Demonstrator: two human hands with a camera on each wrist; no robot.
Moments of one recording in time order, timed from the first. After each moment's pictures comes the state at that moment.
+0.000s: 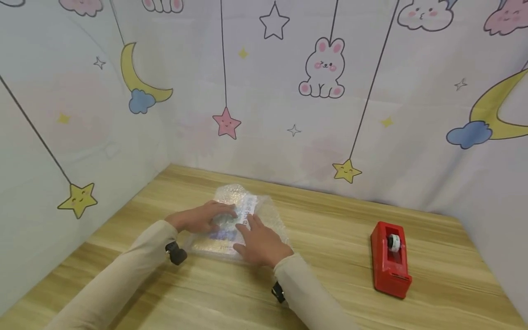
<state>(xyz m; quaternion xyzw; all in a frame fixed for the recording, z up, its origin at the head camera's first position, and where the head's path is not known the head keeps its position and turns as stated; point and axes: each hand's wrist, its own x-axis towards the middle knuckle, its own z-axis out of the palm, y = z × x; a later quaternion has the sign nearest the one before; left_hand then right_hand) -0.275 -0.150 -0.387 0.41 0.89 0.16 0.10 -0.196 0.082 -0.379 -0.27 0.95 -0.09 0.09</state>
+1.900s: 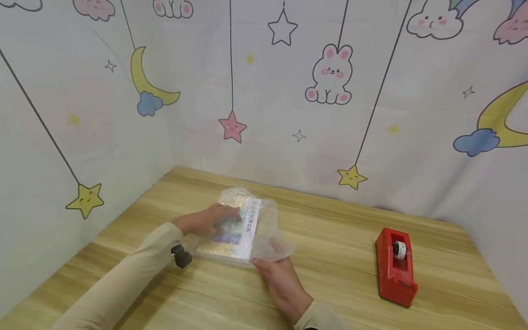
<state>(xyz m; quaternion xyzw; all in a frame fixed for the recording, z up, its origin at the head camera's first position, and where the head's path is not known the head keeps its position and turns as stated) -0.269 -0.151 -0.386 0.38 0.90 0.20 0.12 -0.136 0.098 -0.406 -0.02 0.60 -0.79 0.14</state>
